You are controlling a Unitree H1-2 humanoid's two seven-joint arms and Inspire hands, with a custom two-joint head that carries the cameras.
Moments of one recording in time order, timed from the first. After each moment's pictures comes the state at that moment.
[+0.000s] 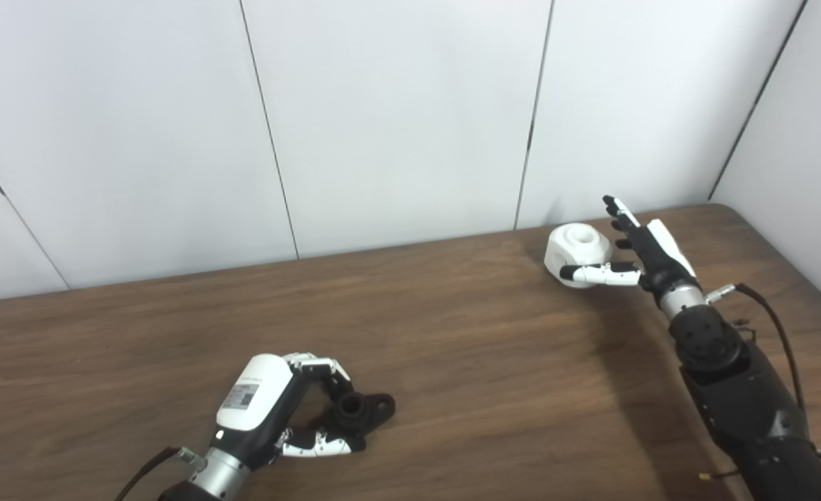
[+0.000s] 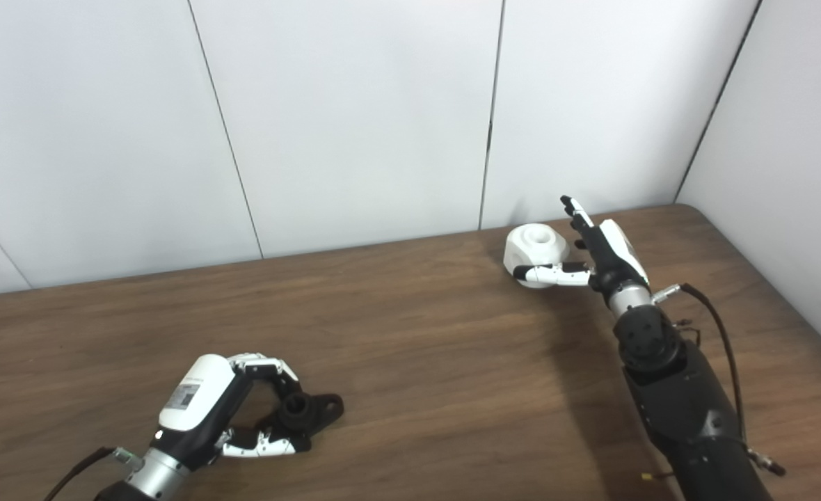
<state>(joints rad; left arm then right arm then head) -0.27 0.30 -0.36 0.23 0.70 -0.38 0.10 -0.46 -0.47 -0.07 0.40 -0.30 0.09 -0.02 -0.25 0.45</state>
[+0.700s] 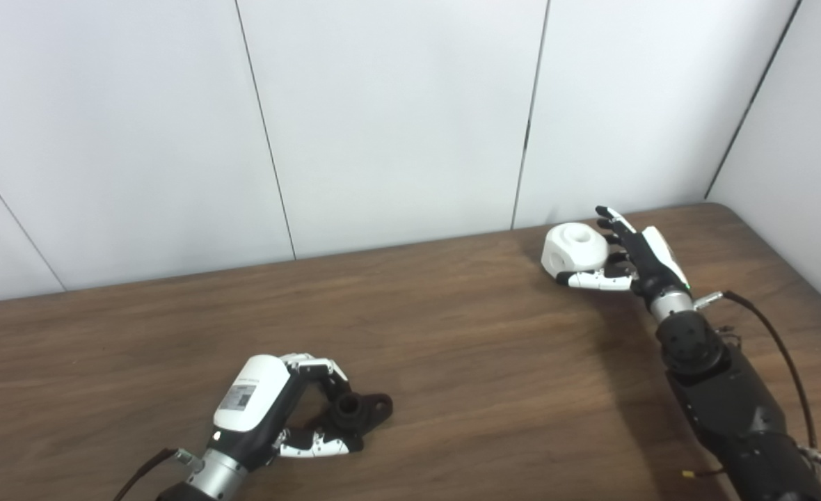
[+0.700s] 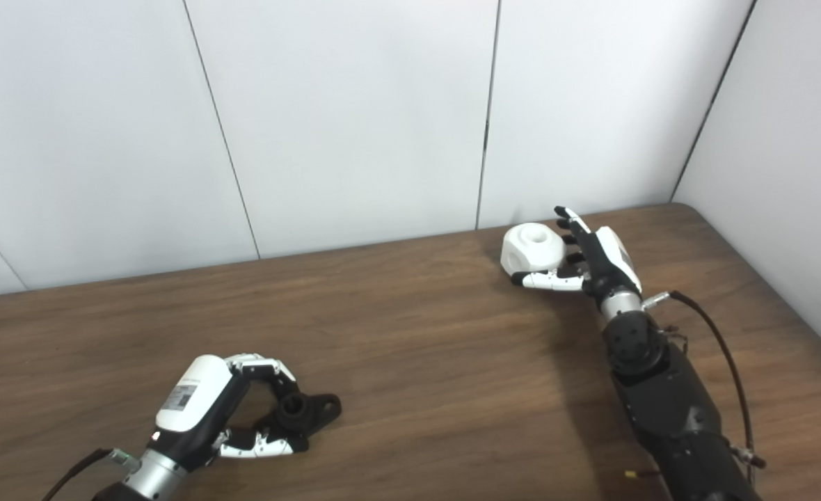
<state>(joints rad) -0.27 0.30 -0.36 0.22 0.70 -0.38 0.10 -0.48 -0.44 -0.05 0.50 -0.32 0.04 -0.13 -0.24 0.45</state>
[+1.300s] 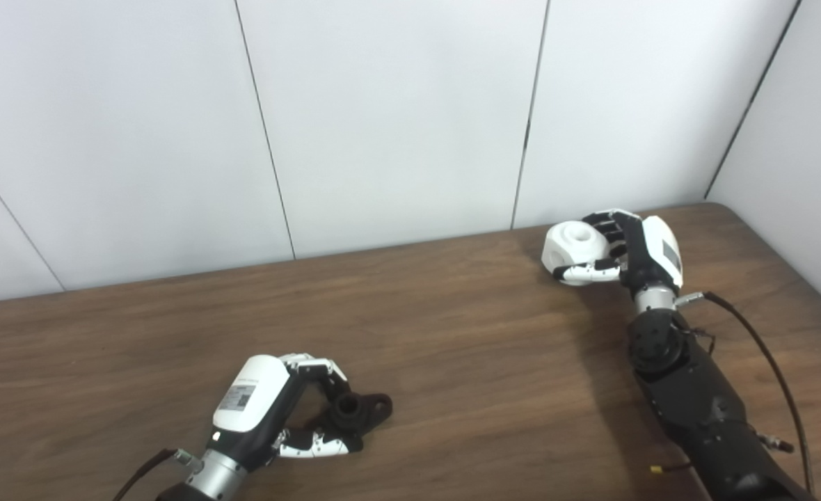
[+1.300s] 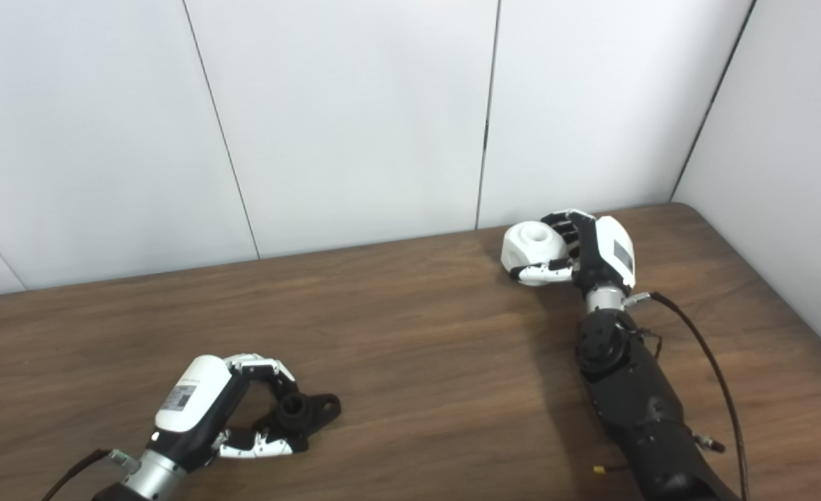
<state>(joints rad) -0.27 0.30 -0.36 0.22 0.70 -0.38 0.10 -0.55 -0.39 -0.03 0.63 -0.42 0.00 -0.41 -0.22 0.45</state>
